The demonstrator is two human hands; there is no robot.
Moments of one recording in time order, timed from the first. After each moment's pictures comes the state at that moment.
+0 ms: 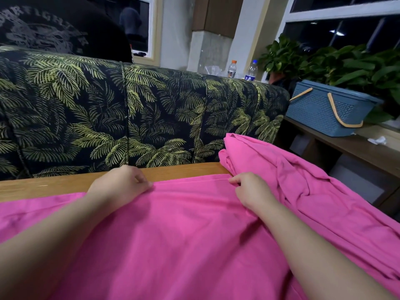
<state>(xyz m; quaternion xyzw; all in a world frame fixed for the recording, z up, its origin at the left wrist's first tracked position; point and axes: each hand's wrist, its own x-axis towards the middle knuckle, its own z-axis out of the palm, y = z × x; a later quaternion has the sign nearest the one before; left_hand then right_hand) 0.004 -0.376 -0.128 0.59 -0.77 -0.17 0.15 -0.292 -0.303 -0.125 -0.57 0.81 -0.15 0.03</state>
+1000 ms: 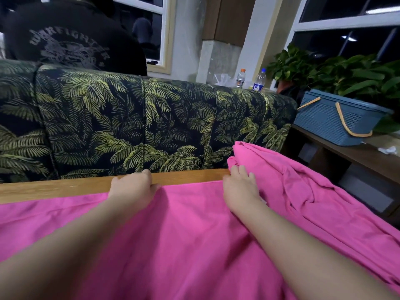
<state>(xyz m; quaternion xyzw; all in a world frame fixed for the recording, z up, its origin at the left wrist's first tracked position) 0.004 -0.355 -0.113 0.63 -0.77 -0.02 0.07 -0.222 -0.302 -0.098 -0.62 0.77 0.07 -0.12</state>
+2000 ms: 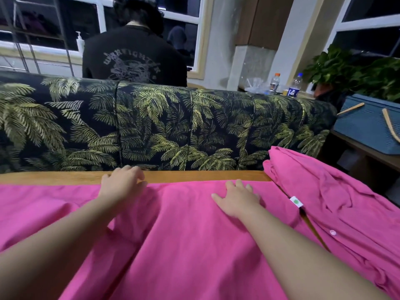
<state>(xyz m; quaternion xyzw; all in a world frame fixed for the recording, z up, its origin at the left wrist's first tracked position) 0.142 -0.322 -0.104 0.69 -0.71 -0.02 0.15 -0.127 -0.286 -0.101 -0.61 0.79 0.04 0.08</state>
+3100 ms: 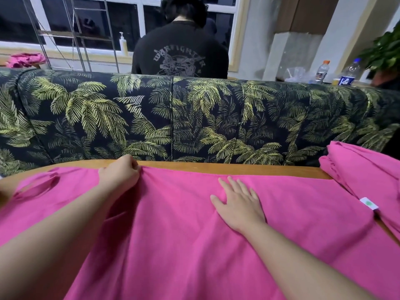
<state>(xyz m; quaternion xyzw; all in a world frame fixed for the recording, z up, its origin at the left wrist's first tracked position) 0.279 -0.324 -0.108 0.79 -0.57 -0.05 0.20 -0.002 -0.269 -0.135 -0.72 0.68 -0.08 0.08</state>
